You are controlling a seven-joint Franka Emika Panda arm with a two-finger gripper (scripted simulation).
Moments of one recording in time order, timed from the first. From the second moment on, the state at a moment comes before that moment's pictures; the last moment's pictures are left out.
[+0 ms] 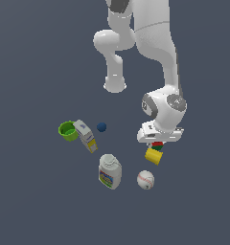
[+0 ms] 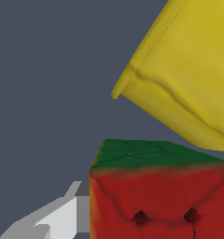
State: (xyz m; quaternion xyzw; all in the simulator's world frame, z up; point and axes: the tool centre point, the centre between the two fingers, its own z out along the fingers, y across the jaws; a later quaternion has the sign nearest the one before) arm -0.017 0.210 0.034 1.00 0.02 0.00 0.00
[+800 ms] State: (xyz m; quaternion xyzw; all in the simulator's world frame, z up) arm -0.015 0.205 0.039 1.00 0.02 0.00 0.00
